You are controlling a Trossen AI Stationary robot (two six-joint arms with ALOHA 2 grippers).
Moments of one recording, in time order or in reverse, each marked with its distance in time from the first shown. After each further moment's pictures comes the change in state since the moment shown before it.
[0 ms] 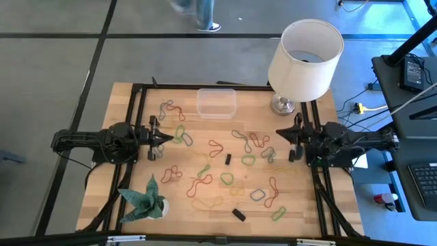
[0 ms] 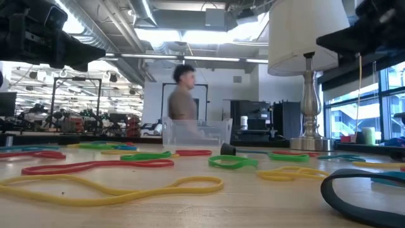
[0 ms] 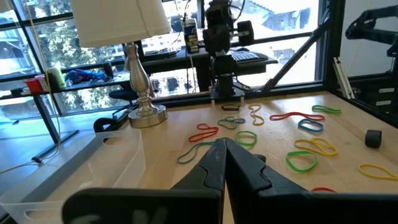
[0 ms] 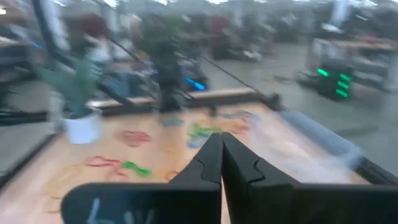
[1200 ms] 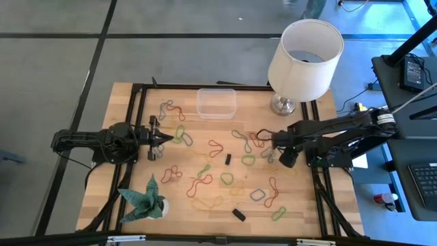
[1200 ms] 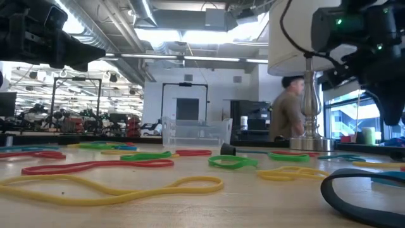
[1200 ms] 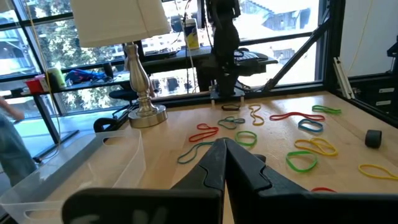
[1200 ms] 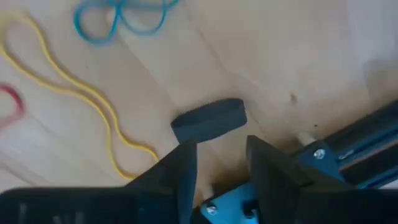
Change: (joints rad) left arm 0.000 0.000 0.000 0.000 0.000 0.000; right arm -0.034 1.076 0.543 -1.167 -0.238 0.563
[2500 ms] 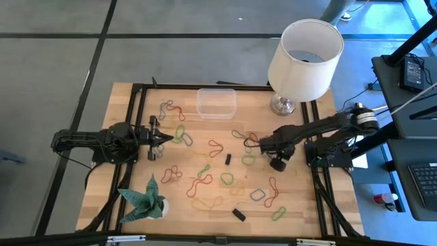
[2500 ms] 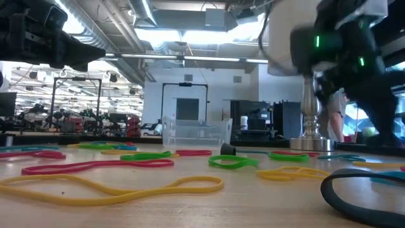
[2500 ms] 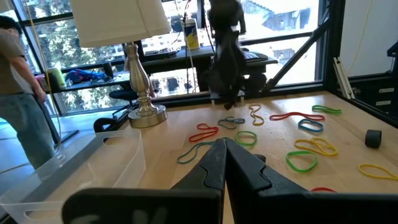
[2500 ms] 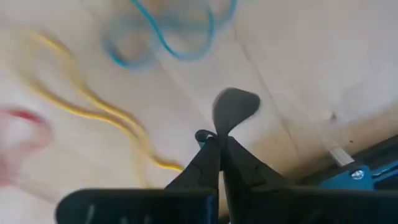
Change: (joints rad) left arm 0.000 0.000 0.000 0.000 0.000 0.000; right arm 0.030 0.231 0.092 0.065 -0.055 0.064
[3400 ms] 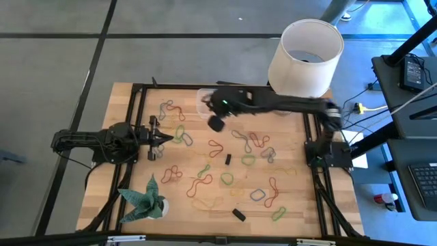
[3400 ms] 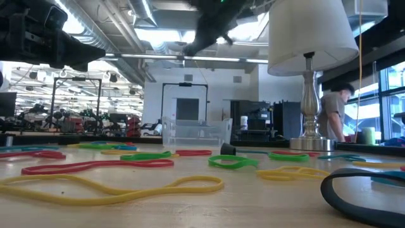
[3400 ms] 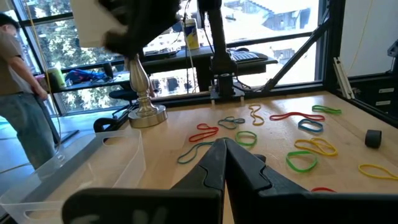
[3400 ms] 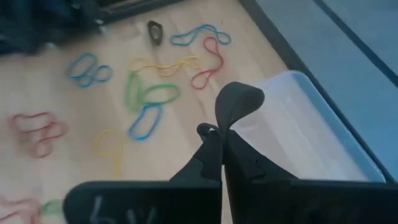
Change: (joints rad) left arm 0.000 0.000 0.000 0.000 0.000 0.000; right arm -0.243 0.428 0.994 0.427 0.230 -0.496
